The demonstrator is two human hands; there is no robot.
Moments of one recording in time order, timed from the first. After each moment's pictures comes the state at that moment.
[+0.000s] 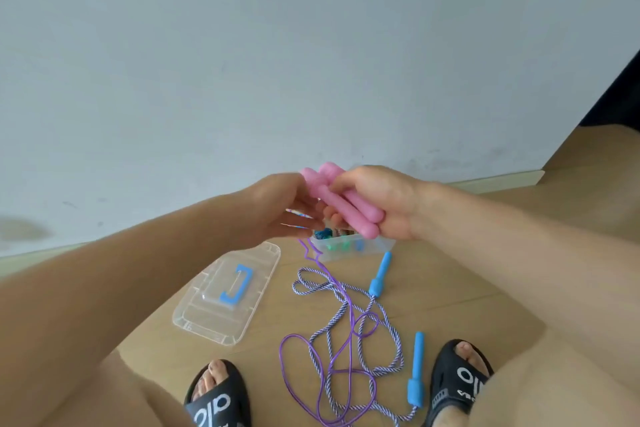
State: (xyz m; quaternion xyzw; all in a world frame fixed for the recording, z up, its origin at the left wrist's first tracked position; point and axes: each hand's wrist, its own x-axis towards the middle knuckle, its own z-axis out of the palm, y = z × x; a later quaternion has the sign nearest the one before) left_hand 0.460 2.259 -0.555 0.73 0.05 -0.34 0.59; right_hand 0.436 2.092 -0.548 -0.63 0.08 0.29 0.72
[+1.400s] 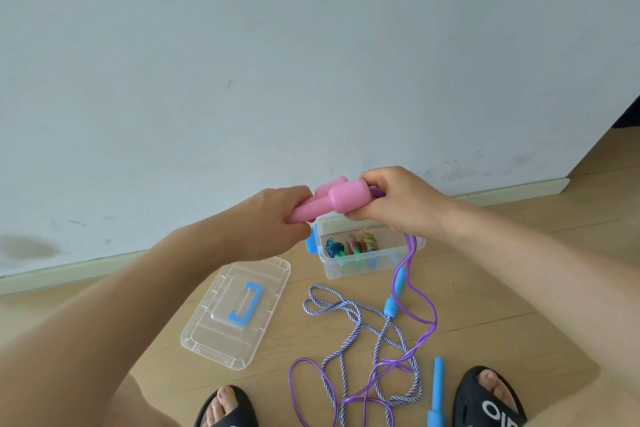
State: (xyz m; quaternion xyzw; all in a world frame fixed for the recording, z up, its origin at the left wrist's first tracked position) left_hand 0.479 2.283 -0.538 0.94 -0.24 -0.15 0.22; right_hand 0.470 2.067 -0.551 -0.89 -0.04 0.09 0.45
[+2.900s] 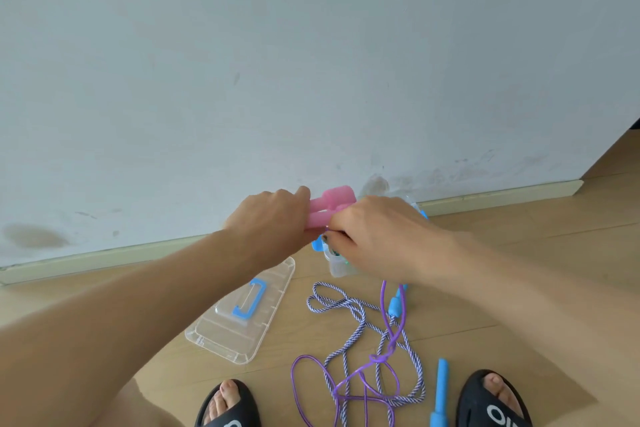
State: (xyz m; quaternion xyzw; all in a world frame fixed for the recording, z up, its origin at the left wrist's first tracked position) left_hand 0.487 2.275 -0.570 0.97 -0.23 0.00 -0.09; right_hand 0.441 2.107 -0.543 -0.97 -0.24 0.05 0.08
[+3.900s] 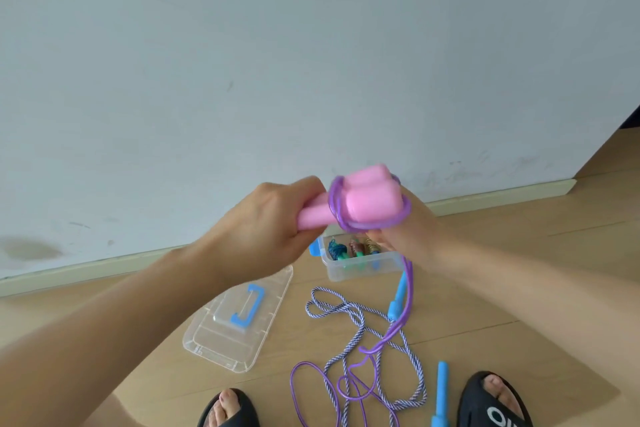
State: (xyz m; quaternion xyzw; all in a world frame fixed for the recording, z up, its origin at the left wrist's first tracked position) left_hand 0.467 2.289 -0.535 0.88 -0.39 0.09 0.26; right_hand 0.457 2.078 -0.564 -0.85 -0.01 0.07 0.51
